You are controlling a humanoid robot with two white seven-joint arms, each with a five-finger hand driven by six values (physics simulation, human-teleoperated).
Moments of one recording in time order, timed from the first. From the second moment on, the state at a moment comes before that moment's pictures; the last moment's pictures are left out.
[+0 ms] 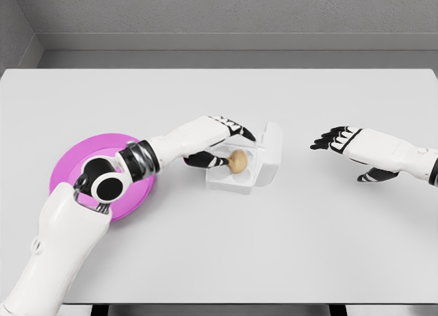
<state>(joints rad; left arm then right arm) -0.36 0.19 -0.37 -1.62 -0.59 -0.30 -0.61 -0.33 -0.94 0.47 -1.51 0.43 -0.61 0.32</state>
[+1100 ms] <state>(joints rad) -0.12 0.56 0.13 -1.65 -0.05 -0.58 -0.61 -0.33 -0.89 0.49 -1.67 0.42 -0.61 0.31</state>
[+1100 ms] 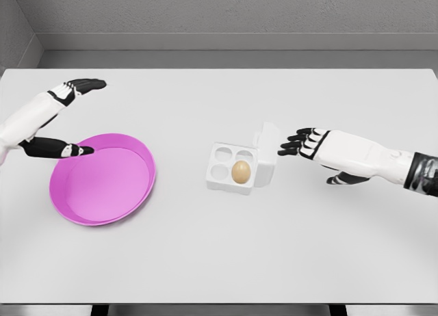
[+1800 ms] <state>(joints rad) -0.12 0.56 0.13 -1.65 -0.05 -0.59 -0.61 -0.38 -0.68 0.55 -1.74 0.43 -0.61 0.31</state>
